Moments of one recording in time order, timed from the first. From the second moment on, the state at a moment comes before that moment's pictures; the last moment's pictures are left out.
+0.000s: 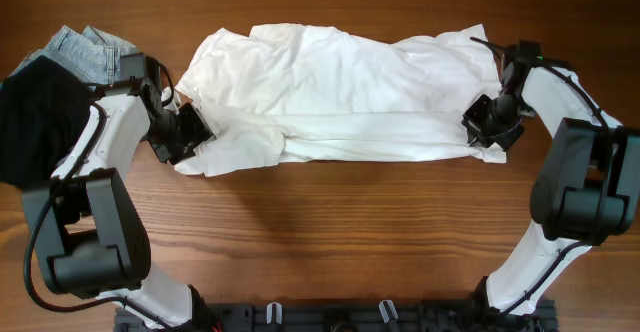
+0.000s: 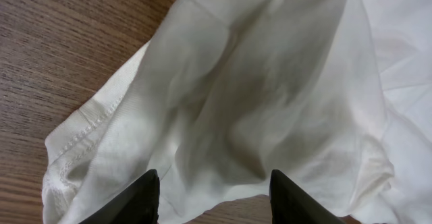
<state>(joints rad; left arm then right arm) 0.15 1.80 1.17 -0.87 0.27 -0.44 -0.17 2.03 1.35 -0.96 -0.12 0.59</state>
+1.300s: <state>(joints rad) -0.32 1.83 1.17 -0.68 0.15 -0.32 -0.19 1.96 1.25 -0.77 -0.03 0.43</state>
